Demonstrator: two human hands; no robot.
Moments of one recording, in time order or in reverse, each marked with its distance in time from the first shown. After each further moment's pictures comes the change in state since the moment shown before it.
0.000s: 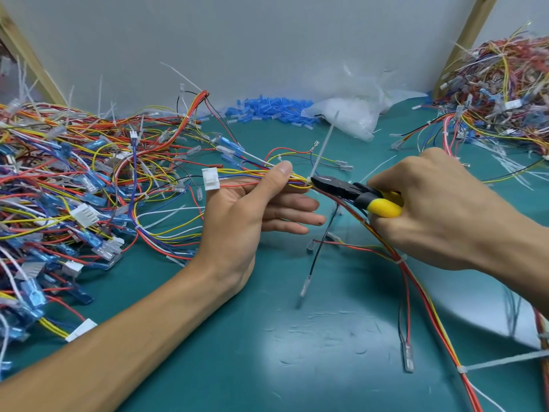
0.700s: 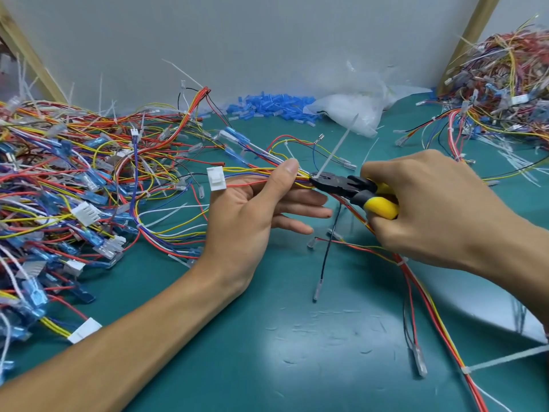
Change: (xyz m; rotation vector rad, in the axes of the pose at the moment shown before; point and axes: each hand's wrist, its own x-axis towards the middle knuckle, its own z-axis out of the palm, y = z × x) left_hand 0.000 -0.003 0.001 0.046 -0.026 0.074; right_hand 0.002 0.002 0.013 -0.059 0.046 -0.091
